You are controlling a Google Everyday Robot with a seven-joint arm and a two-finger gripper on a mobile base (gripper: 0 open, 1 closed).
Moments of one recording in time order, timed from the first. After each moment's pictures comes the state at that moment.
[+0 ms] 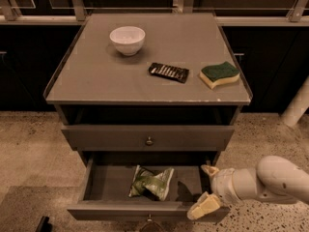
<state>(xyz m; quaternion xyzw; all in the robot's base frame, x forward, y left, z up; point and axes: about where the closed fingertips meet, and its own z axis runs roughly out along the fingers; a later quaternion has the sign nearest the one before) 0.420 -0.156 0.555 -0.45 0.80 0.27 0.29</state>
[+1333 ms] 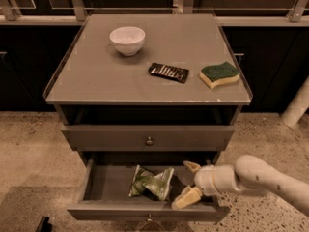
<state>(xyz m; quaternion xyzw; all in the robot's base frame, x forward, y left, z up) 0.467 -0.111 0.499 -0.46 0.76 0.32 0.34</state>
